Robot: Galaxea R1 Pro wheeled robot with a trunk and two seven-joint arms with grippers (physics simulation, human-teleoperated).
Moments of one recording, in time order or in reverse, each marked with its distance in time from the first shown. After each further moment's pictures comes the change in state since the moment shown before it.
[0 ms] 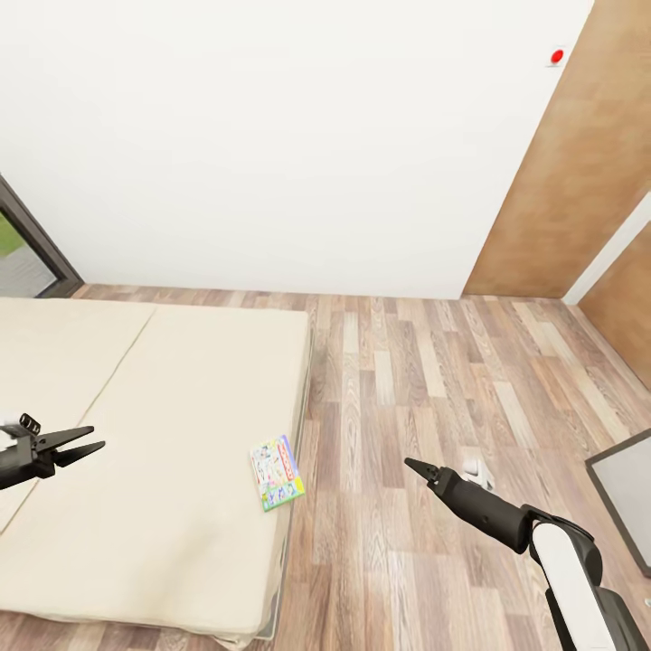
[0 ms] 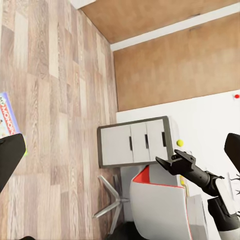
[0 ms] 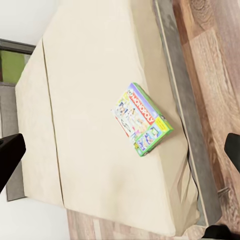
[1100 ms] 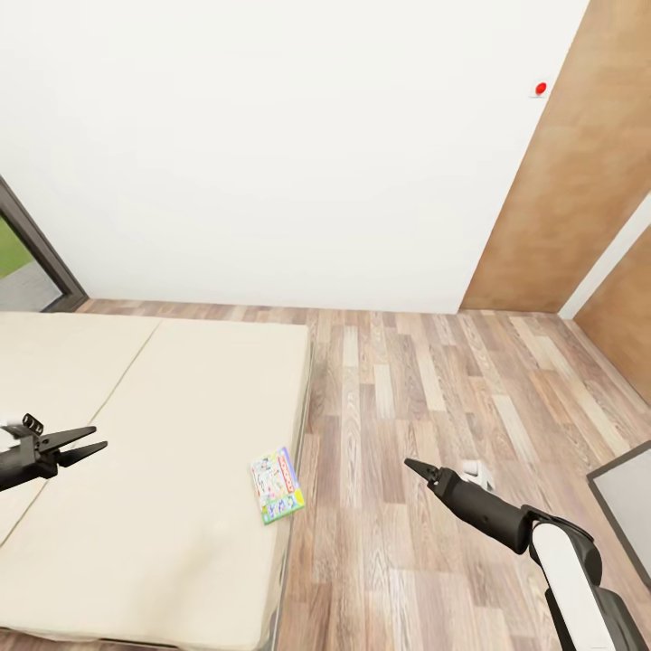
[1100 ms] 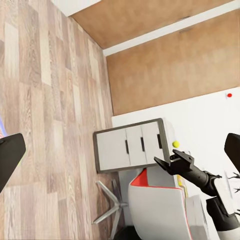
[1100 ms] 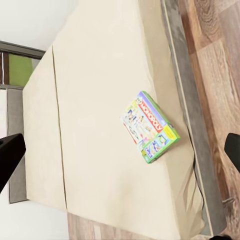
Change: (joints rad) left arm 0.000 -0.007 0.000 0.000 -0.001 0.001 0.000; right arm 0.000 0.000 0.000 0.005 -0.001 -0.002 -0.003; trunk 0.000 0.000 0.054
